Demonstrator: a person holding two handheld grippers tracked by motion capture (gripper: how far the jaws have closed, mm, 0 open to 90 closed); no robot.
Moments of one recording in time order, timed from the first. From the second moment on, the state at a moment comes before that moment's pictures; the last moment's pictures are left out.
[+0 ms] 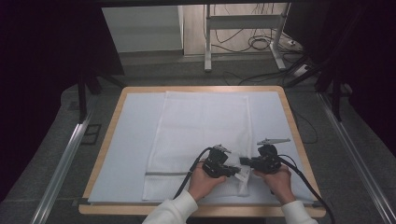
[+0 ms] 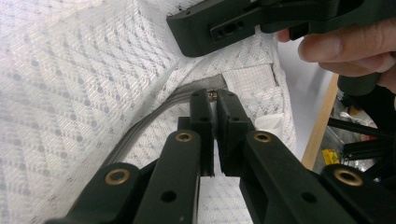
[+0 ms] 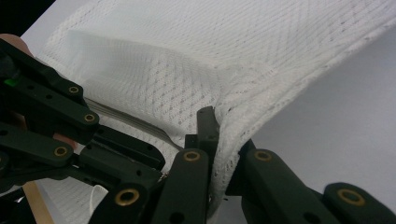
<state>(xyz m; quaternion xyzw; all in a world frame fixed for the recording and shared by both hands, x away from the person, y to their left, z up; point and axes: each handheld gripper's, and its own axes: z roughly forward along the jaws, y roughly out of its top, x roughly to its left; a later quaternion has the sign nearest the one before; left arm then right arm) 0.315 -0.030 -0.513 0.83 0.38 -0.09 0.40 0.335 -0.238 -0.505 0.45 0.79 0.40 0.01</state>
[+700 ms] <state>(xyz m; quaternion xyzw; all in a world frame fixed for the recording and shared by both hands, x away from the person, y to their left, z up) 0.318 -0.019 -0.514 0.82 0.39 -0.09 0.40 0.335 -0.237 -0.506 0.45 0.79 0.41 0.01</state>
